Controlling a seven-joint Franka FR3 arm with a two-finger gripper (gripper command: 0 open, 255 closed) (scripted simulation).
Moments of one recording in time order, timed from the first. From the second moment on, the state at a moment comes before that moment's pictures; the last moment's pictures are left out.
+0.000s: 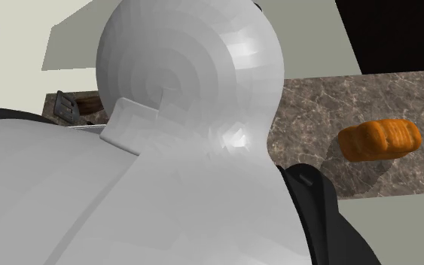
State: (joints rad) arm -0.06 0.48 0.05 -2.01 -0.15 2.59 0.31
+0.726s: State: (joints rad) arm -0.06 0.47 0.05 -2.02 -0.15 2.58 0.31
